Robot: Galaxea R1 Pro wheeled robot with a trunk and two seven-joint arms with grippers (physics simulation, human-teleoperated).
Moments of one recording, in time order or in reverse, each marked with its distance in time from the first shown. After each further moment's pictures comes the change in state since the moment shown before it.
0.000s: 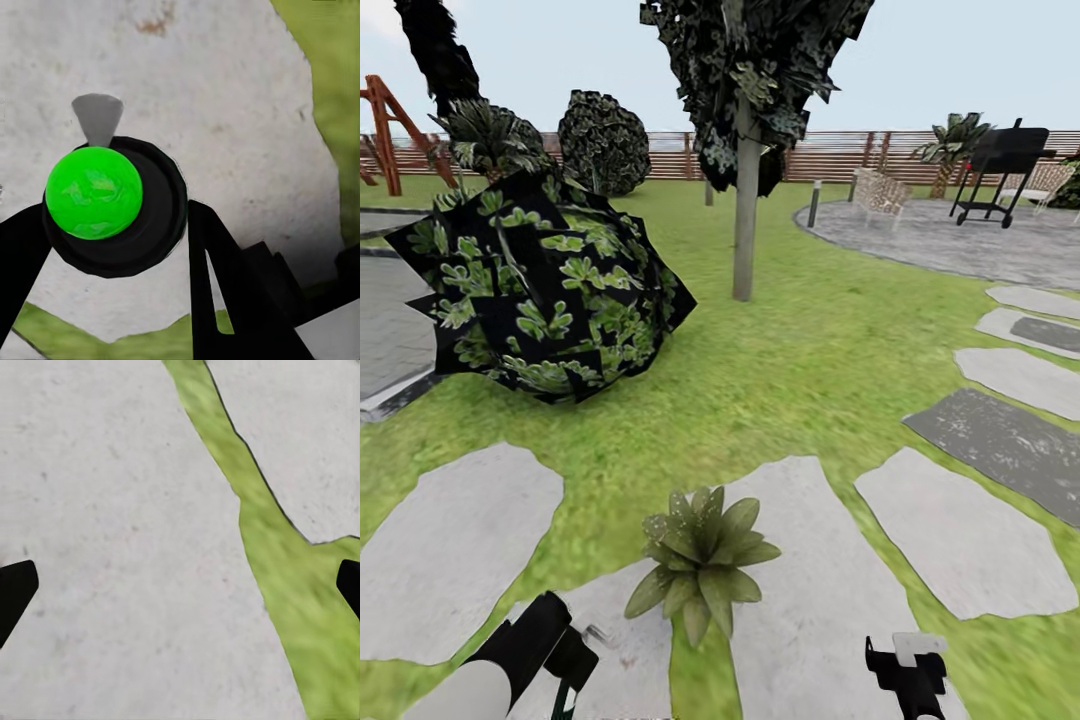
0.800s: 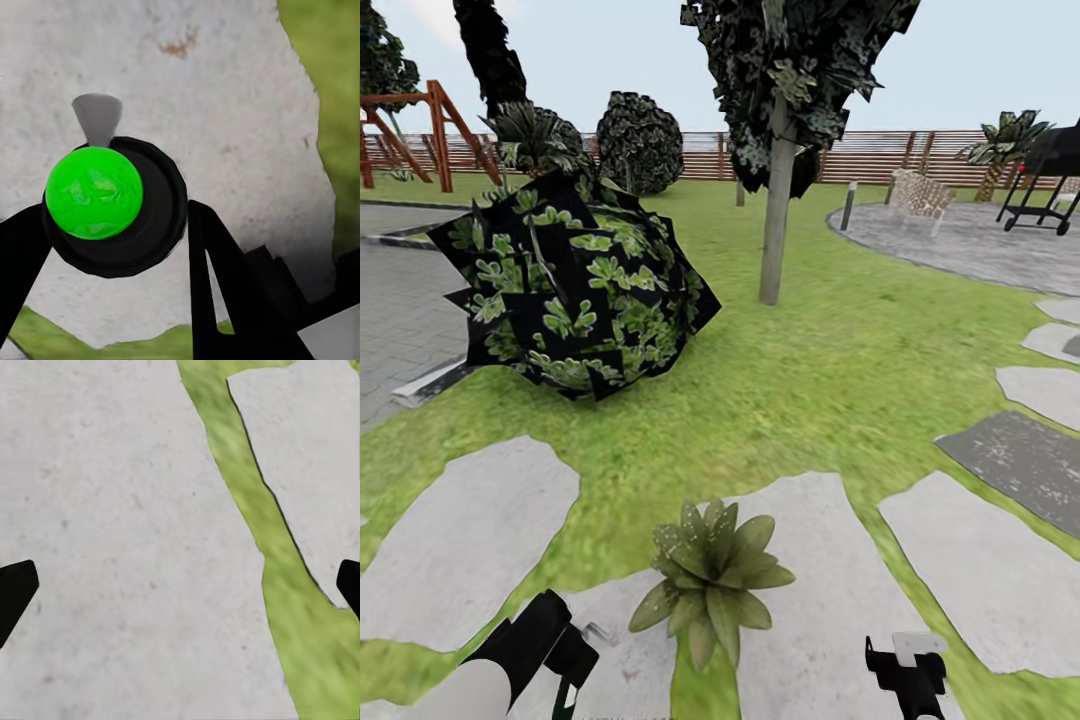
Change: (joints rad) left arm 0.000 0.001 0.002 -0.010 0.002 0.000 -0.001; right arm 0.000 0.000 0.000 0.000 0.000 0.000 0.000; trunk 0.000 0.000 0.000
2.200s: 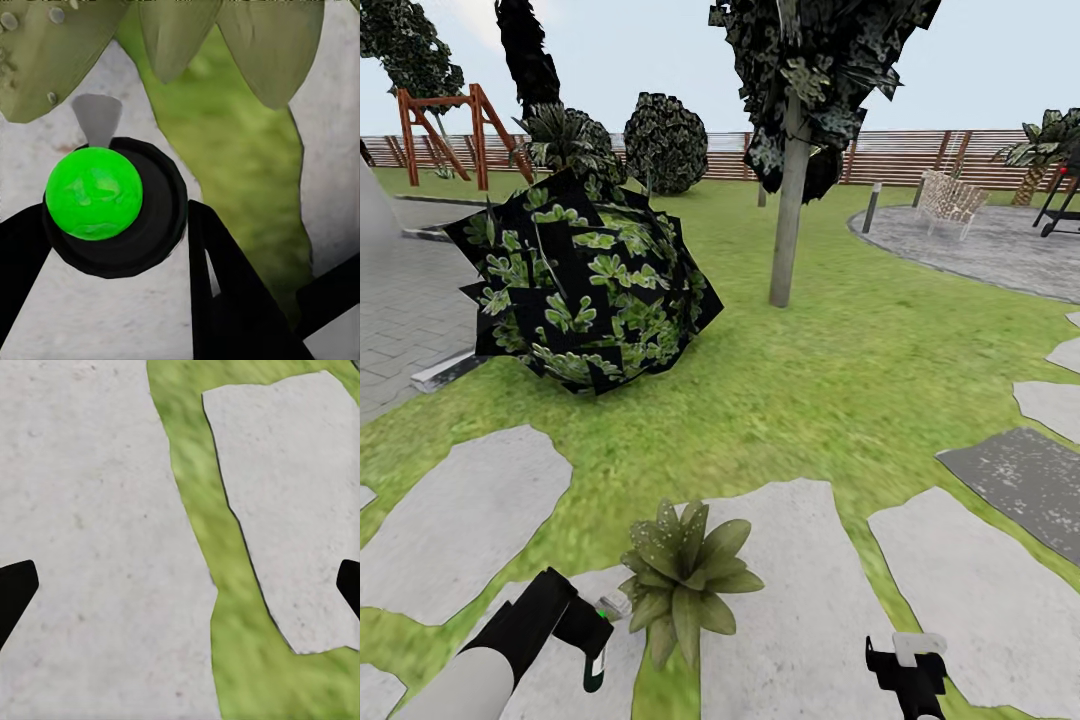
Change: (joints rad) left arm -0.003 -0.004 -0.002 -0.124 0.010 -0.014 -0.168; right arm 0.000 -0.001 0.000 0.000 0.001 0.000 0.002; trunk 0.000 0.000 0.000
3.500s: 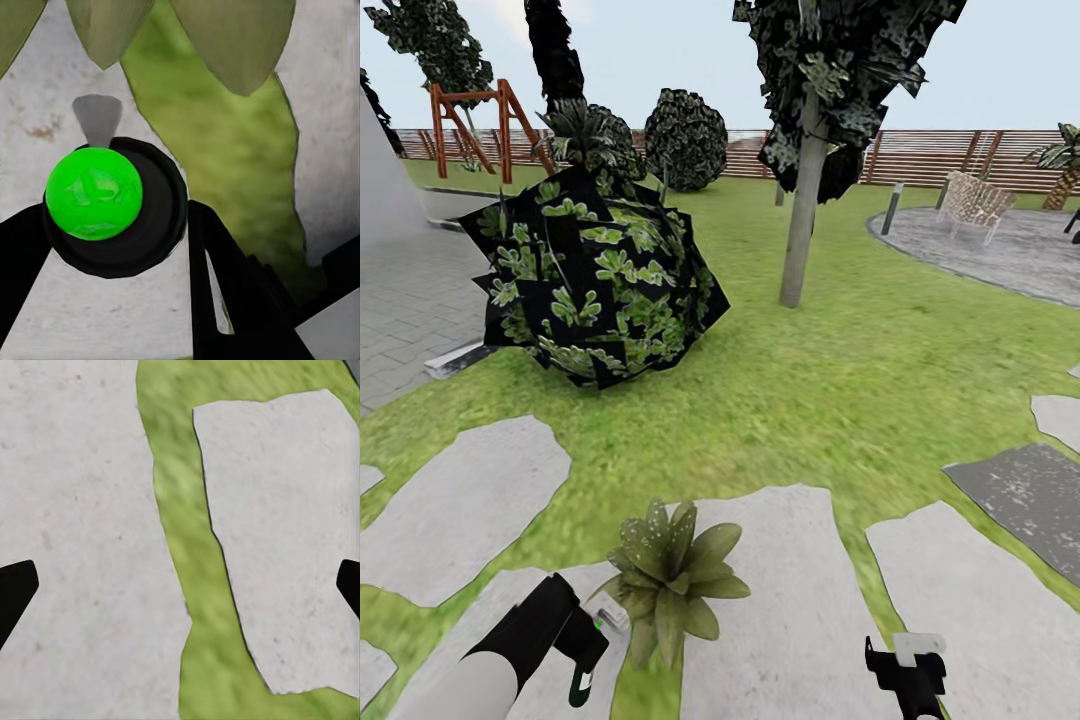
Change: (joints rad) left arm 0.006 -0.013 -0.001 0.018 -0.119 0.013 0.001; right arm 0.000 0.002 0.000 0.000 -0.001 0.000 -0.002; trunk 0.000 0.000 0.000
